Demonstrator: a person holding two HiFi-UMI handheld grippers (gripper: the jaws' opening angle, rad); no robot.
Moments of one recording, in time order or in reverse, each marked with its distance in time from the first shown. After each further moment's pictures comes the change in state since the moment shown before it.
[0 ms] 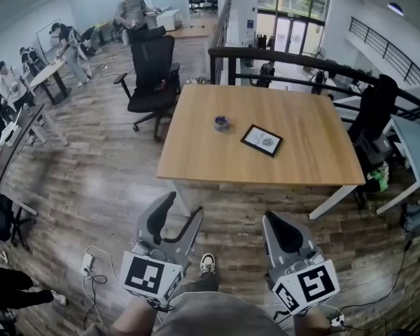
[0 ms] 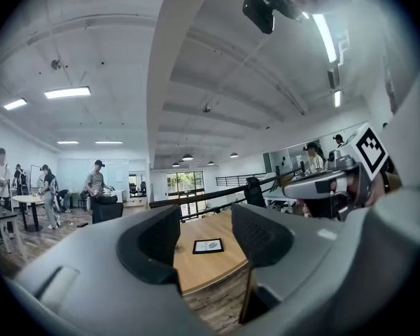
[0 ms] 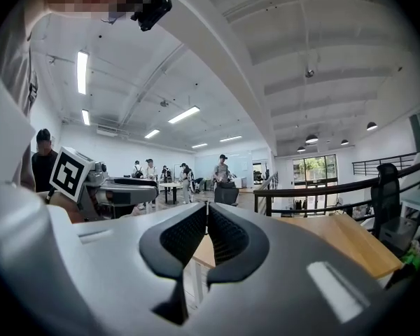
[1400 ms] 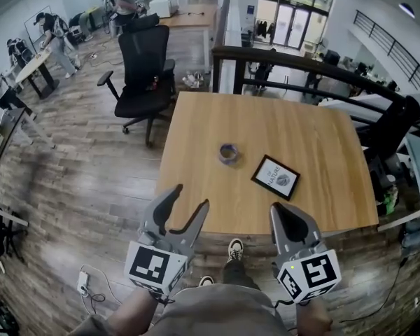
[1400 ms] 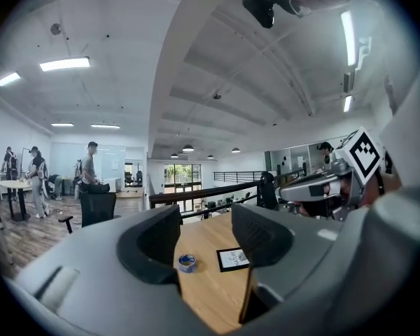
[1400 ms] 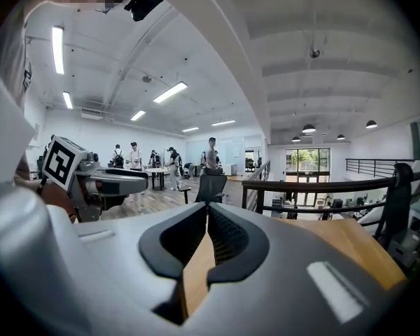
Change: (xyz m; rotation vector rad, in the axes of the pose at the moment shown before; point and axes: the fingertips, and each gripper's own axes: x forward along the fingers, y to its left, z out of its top) left arm 0.264 0.187 -0.046 -0.073 0.060 -0.046; right arm 0.293 -0.154 -0.005 -0.014 0.133 -0.068
